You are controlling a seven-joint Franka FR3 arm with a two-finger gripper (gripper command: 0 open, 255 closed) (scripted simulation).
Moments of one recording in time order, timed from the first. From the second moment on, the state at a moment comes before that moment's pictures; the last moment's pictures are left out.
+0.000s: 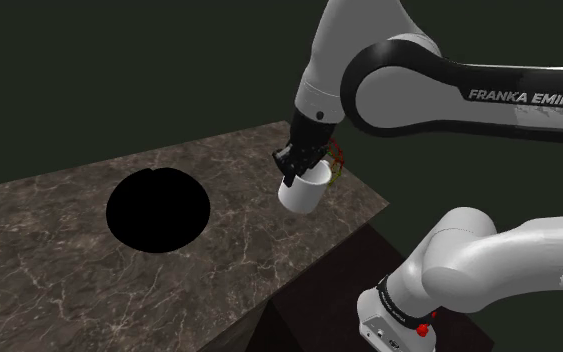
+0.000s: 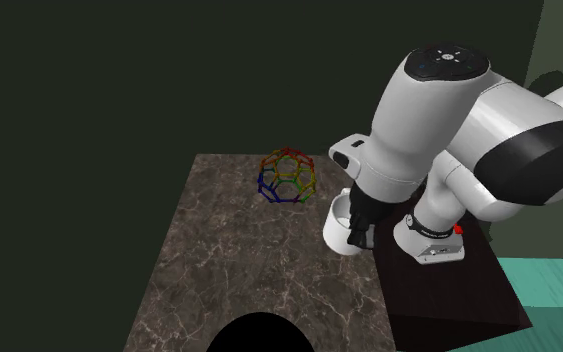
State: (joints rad) arm 0.21 -0.66 0.31 -2.48 0.18 1.88 0.45
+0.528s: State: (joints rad) arm 0.21 -0.64 0.33 -2.58 0.20 2.00 0.45
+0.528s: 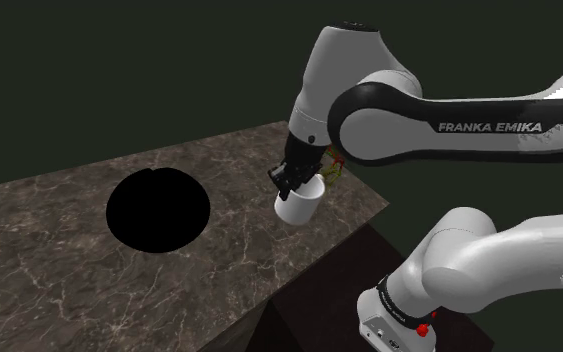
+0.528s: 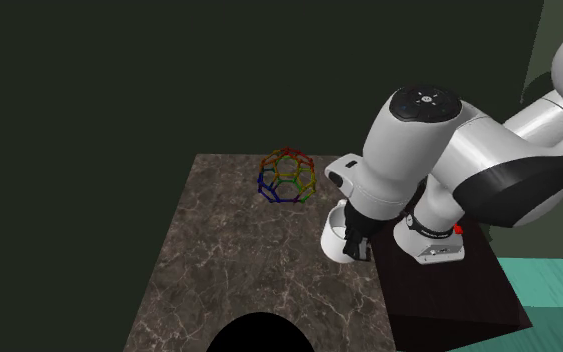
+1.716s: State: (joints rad) arm 0.22 -0.54 0.38 -2.73 0.22 2.25 0.45
